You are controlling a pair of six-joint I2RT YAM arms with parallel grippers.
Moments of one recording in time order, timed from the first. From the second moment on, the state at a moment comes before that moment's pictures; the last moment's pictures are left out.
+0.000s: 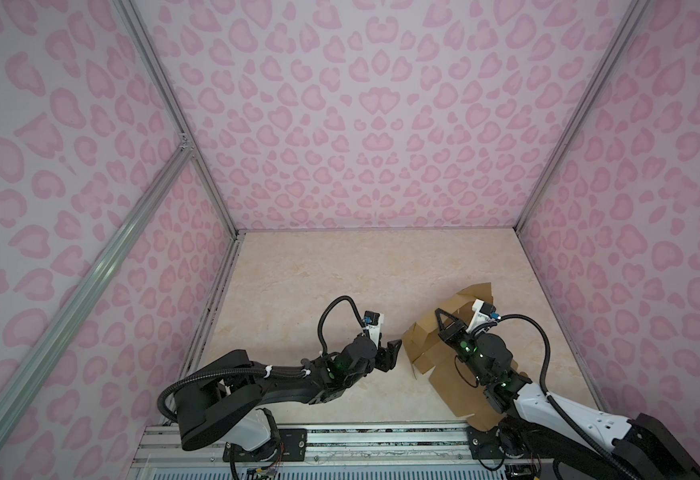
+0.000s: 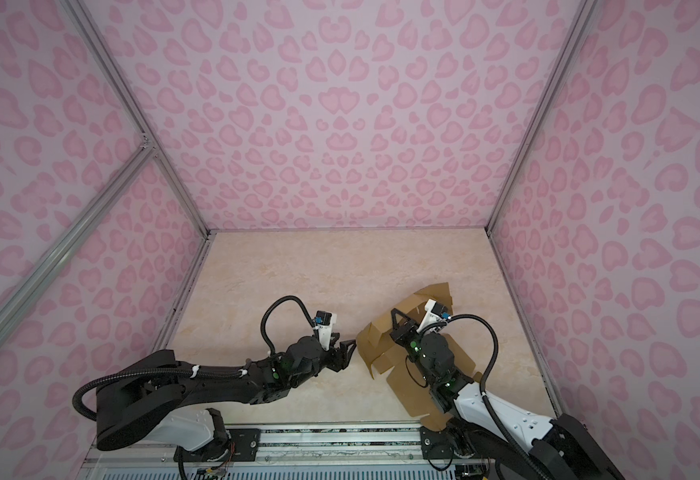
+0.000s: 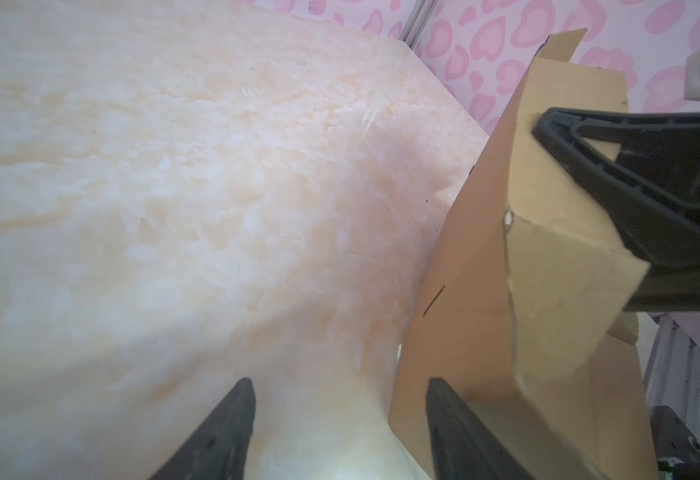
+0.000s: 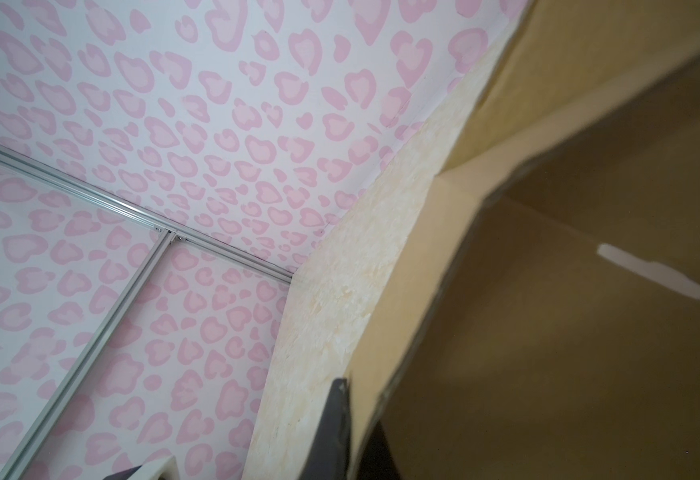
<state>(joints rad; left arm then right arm) -1.06 1.45 0.50 0.50 -0.26 -0.57 0.61 1.00 0.17 0.70 0.19 1.06</state>
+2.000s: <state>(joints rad) -0.60 1.56 0.68 0.21 -0.08 -0.14 0.60 1.89 0.63 1.30 0.06 1.29</state>
